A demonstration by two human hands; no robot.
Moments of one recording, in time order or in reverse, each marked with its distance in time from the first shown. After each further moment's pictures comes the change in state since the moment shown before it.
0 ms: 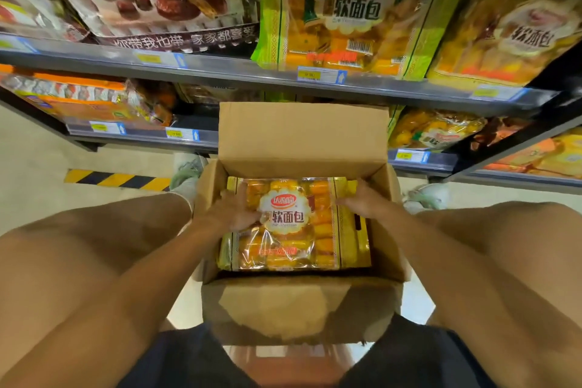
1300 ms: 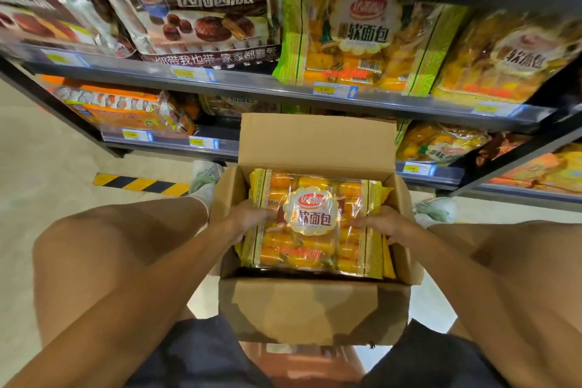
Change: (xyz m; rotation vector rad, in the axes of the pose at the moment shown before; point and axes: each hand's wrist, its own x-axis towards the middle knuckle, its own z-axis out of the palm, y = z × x) left_hand -0.034 -0.001 0.011 -0.826 0.000 -0.072; right_hand -0.054 0.019 0.000 0.241 -0.077 0.041
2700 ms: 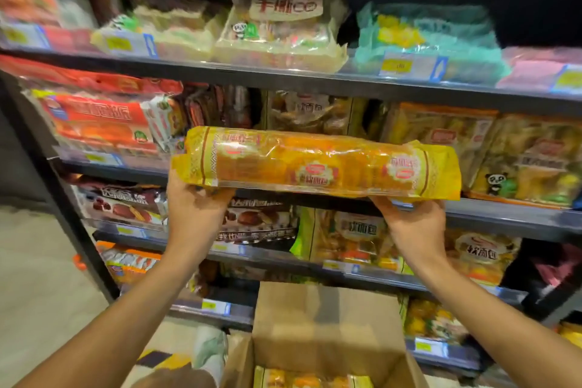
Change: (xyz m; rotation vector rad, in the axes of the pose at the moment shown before) left_hand -0.227 0.223 -0.155 -0.482 0.667 1.366; right_hand -0.224 -0.250 -0.088 0.504 0.856 -1.350
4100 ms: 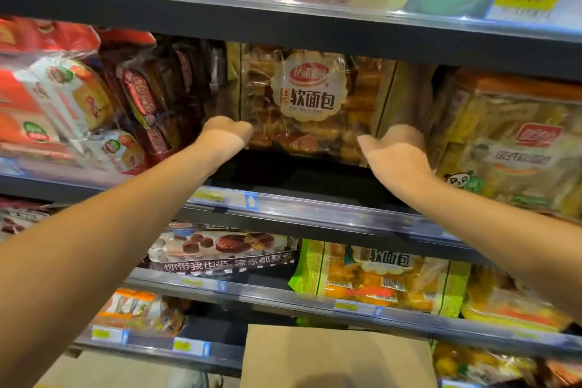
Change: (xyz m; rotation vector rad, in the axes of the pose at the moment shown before) left_hand 0.208 -0.130 0.109 0.563 -0.241 -0.474; right_hand 0.161 0.067 0.126 -0.923 -0.298 0.191
